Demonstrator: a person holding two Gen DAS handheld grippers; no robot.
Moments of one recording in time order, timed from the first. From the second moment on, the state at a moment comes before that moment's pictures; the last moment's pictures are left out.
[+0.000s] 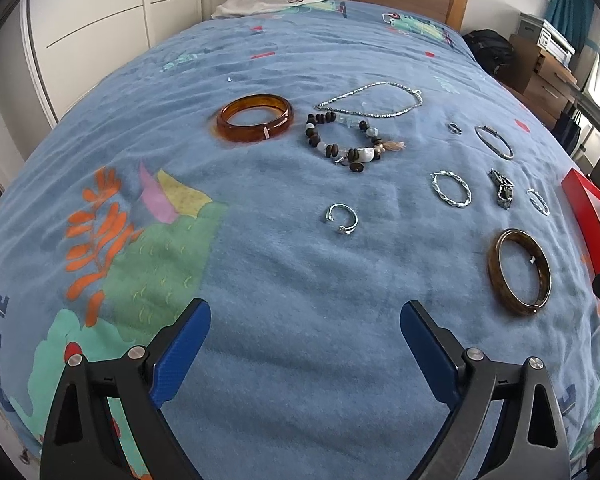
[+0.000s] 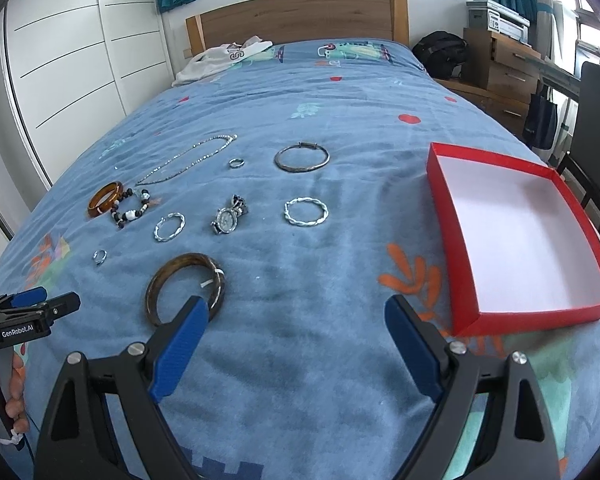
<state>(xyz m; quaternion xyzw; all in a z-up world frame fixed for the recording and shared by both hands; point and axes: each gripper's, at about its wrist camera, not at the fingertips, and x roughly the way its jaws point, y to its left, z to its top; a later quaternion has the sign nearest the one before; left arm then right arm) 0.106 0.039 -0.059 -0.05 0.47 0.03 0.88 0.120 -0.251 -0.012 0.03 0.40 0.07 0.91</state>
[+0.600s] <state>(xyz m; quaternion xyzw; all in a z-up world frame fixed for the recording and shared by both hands) 0.110 0.052 -0.063 -0.06 0.47 0.02 0.88 0.119 -0.220 -0.021 0.02 0.41 0.12 0.91</state>
